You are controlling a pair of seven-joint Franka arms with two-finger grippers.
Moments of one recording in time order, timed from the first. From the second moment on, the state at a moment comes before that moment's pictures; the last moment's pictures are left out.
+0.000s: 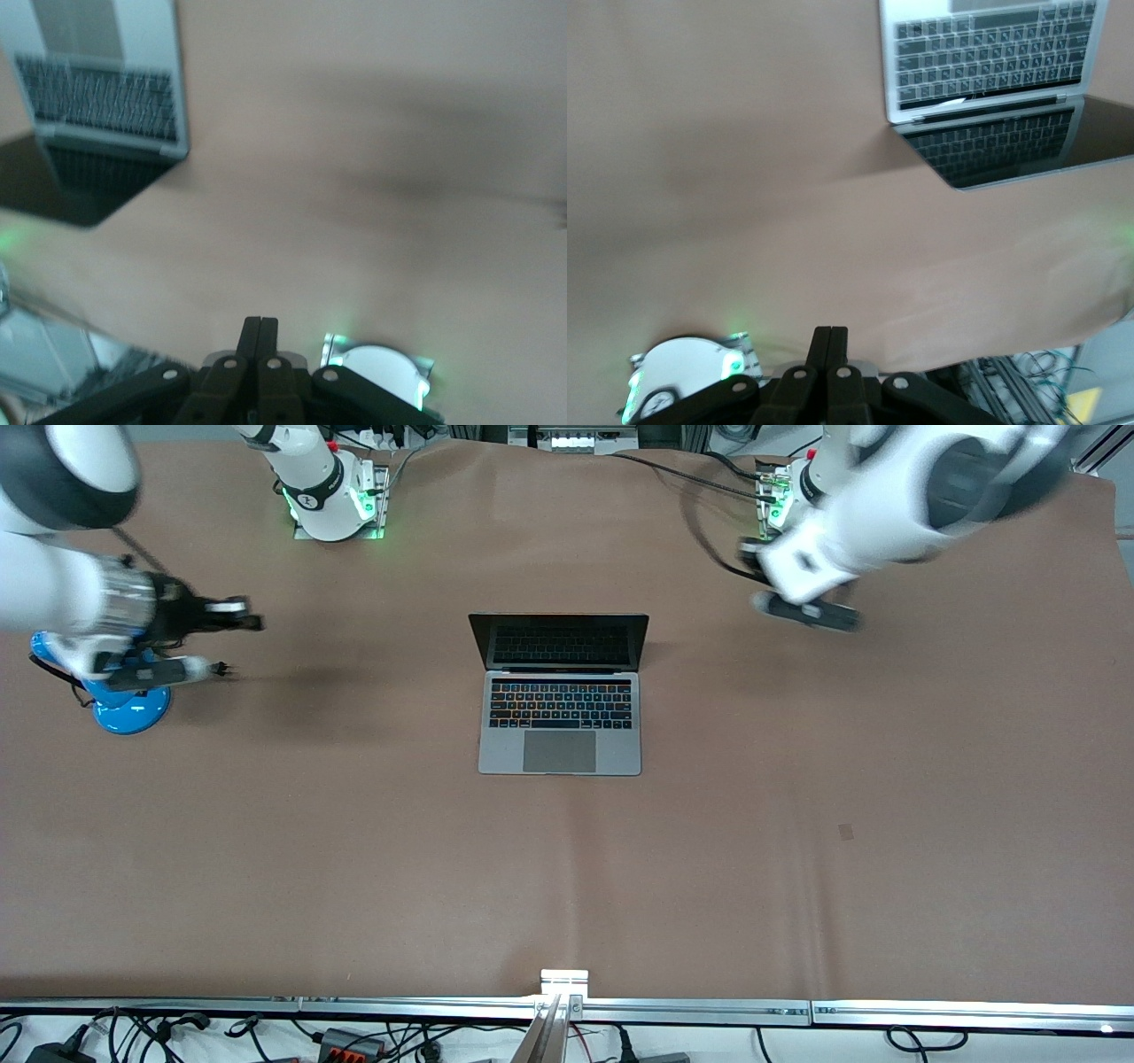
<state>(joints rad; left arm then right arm) -0.03 -0.09 -0.46 -1.96 -0.33 1.57 -0.27 0.16 0.07 -0.04 -1.77 0.29 1.40 -0.04</state>
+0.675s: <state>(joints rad) -0.03 -0.07 -0.74 -2.19 -0.38 2.00 -0.45 0.51 0.04 -0.03 -2.06 0.50 1.68 0.02</state>
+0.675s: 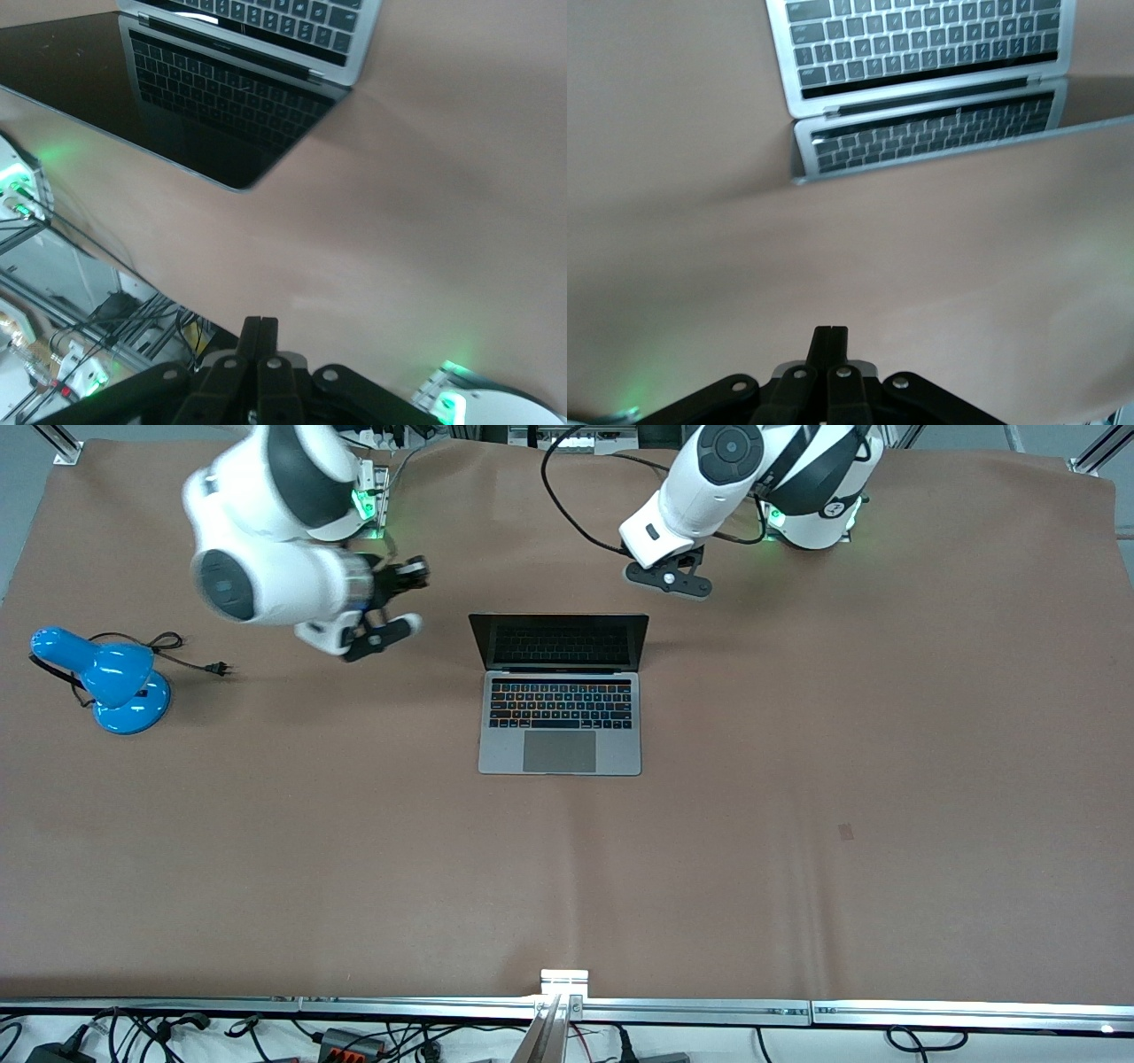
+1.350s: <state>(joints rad) -0.03 0.10 -0.75 -2.21 -0.38 2.25 -0.49 0.70 0.04 -0.04 -2.15 0.51 1.94 0.21</state>
